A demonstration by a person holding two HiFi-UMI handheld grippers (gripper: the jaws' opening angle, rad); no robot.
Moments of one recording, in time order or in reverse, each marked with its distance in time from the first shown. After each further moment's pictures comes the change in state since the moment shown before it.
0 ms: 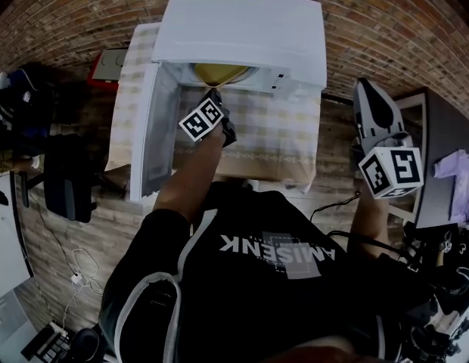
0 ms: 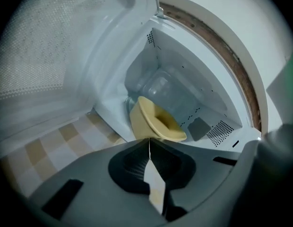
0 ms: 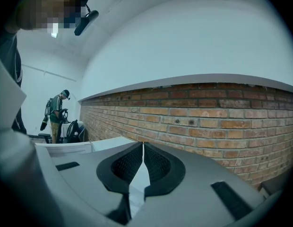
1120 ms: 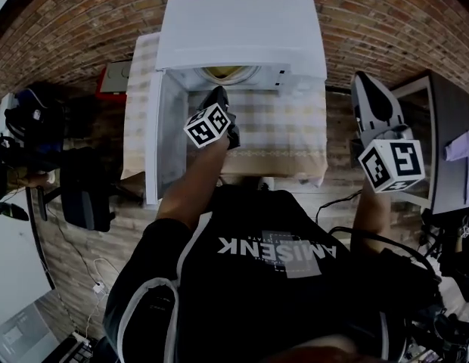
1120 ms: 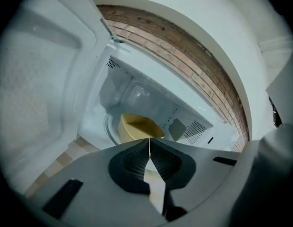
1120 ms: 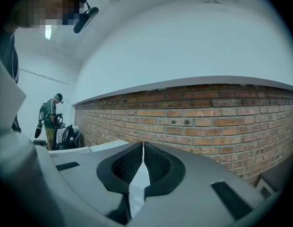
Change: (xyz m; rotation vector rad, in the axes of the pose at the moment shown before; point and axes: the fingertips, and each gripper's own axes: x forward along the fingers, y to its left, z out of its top) left arm -0.028 -0.050 0.027 0.218 -0.020 -0.151; right arm -0.012 0.006 0.001 0.052 -0.019 -0.062
